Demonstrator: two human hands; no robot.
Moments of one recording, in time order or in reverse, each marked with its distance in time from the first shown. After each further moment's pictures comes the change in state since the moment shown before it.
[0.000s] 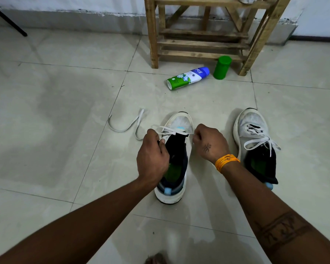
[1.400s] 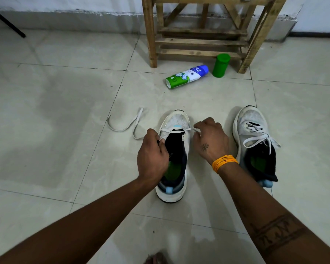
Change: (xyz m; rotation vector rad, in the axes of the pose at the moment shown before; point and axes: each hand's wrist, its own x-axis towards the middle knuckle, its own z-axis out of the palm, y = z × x) left_hand -0.001 0.000 0.001 -0.019 -0.024 -0.021; right_hand -0.008 -0.007 0.000 -0.067 0.143 -0.032
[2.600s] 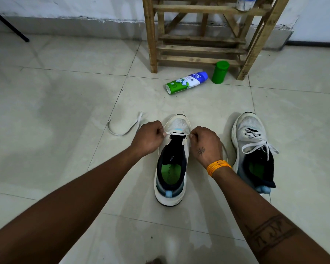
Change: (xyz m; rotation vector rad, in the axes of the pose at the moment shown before) left_hand 0.089 -0.008 -0.007 0.183 -0.442 0.111; right_hand 0.010 -0.001 0.020 0.151 0.083 -0.005
